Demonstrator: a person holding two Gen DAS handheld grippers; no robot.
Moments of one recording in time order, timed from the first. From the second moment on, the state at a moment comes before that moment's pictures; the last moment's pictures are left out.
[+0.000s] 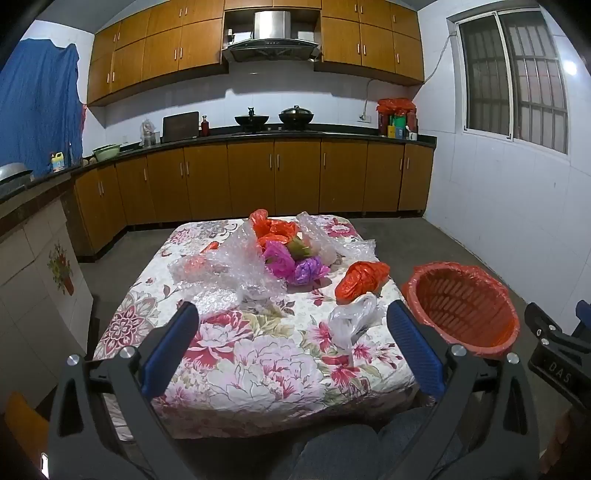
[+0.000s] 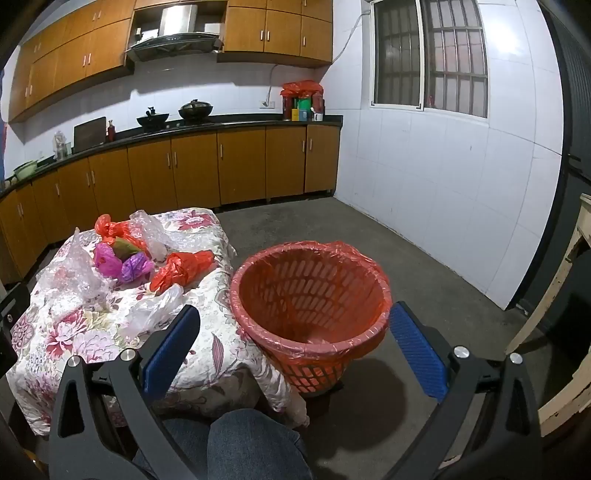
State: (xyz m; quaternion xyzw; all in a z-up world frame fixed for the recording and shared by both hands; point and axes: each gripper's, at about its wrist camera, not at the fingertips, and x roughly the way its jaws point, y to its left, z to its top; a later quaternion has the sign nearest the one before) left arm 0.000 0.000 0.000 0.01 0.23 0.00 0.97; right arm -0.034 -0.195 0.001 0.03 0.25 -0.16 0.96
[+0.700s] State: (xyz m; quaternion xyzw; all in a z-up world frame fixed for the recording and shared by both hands) left arm 0.000 0.000 0.000 0.00 0.24 0.00 0.97; right arm -0.033 -0.195 0.002 0.03 0.25 -0.16 0.96
